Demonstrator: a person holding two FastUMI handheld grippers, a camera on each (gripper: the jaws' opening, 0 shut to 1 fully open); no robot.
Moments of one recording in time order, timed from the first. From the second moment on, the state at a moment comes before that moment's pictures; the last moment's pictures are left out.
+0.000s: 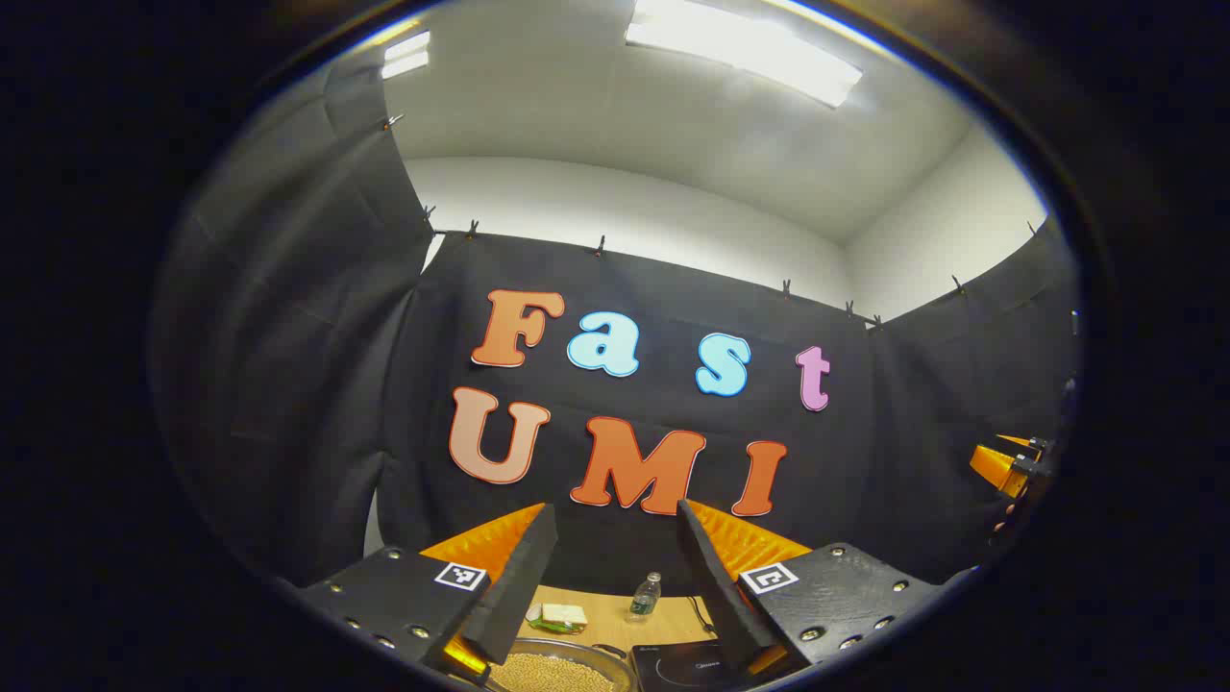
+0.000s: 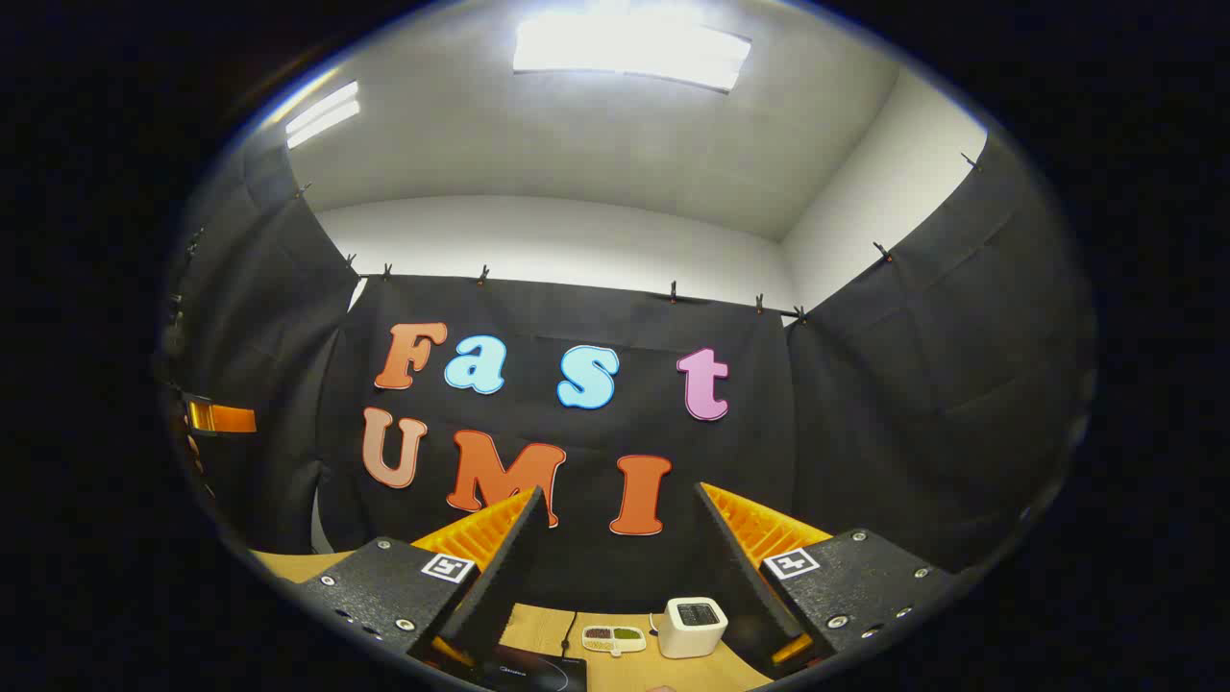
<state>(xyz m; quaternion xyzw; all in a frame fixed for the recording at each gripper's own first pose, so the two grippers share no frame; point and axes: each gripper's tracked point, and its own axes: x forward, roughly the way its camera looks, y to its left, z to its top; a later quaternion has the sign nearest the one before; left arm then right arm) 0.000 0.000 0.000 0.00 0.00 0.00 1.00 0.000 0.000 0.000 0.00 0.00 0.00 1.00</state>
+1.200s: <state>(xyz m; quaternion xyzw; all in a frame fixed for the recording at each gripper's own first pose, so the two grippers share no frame) 0.010 0.011 -0.004 0.03 0.00 0.02 1.00 0.013 0.031 0.008 0.01 -0.02 0.03 1.00</state>
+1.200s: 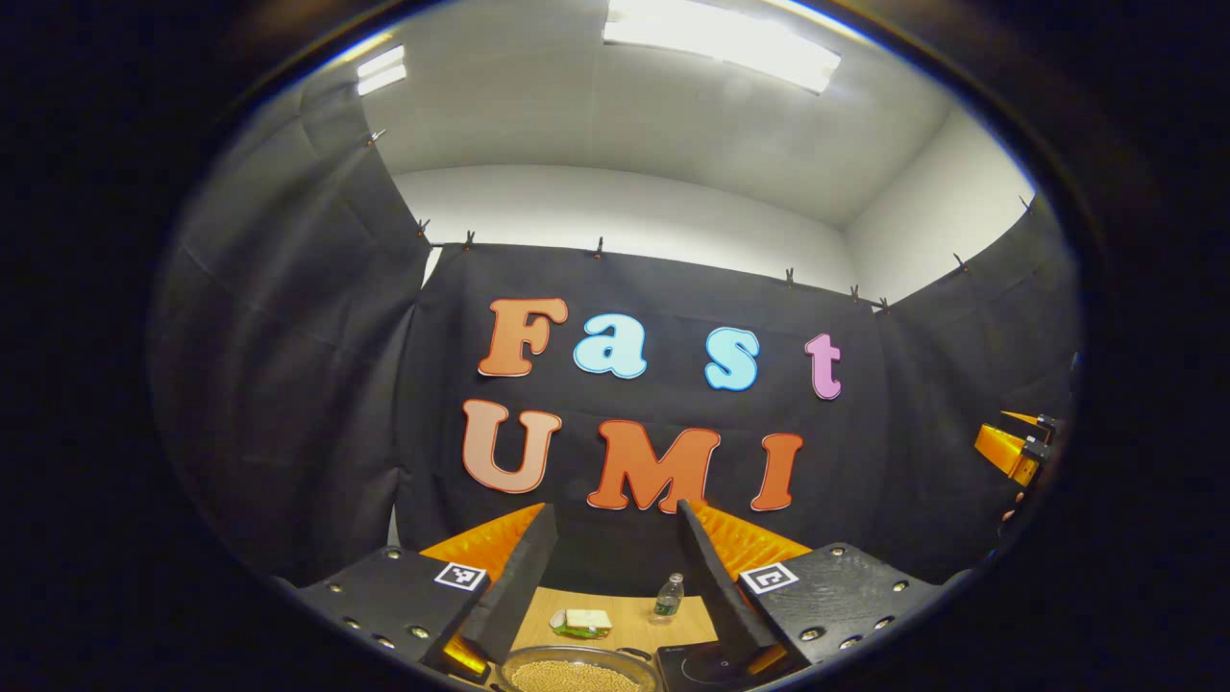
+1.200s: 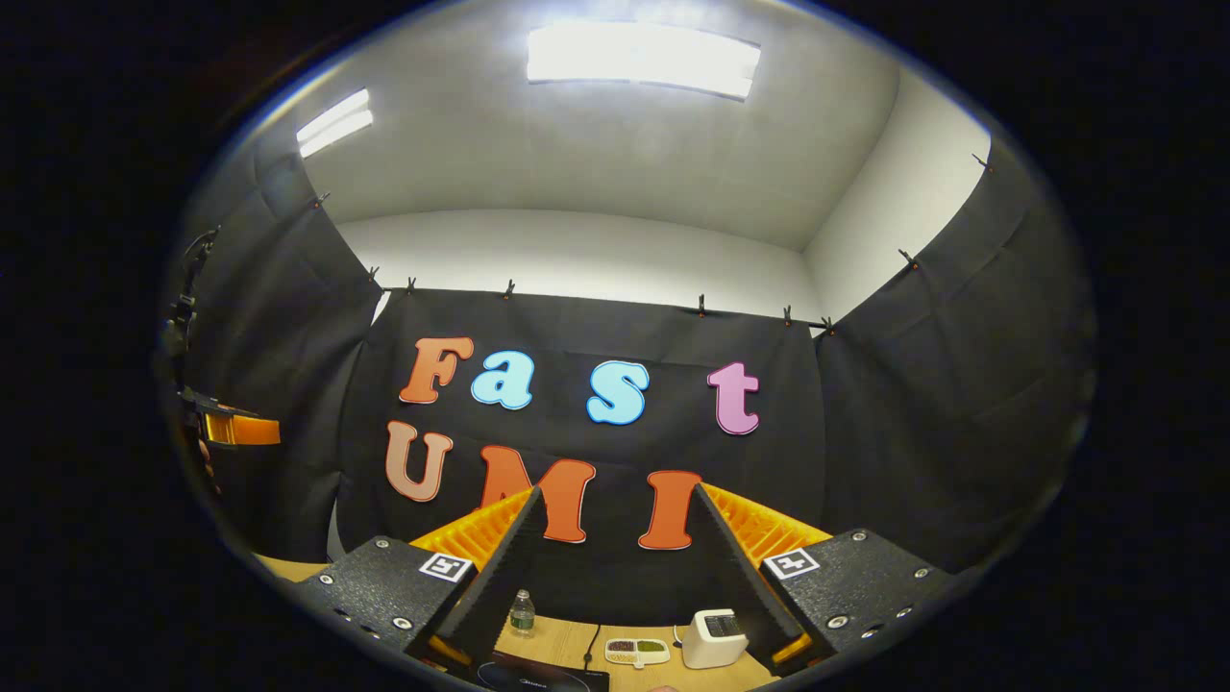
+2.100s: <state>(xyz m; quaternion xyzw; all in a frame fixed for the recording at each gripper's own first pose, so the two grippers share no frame) -0.009 0.051 -0.141 0.01 0.12 0.02 0.99 -0.002 0.071 -0.067 -0.01 -0.01 0.06 1.00</state>
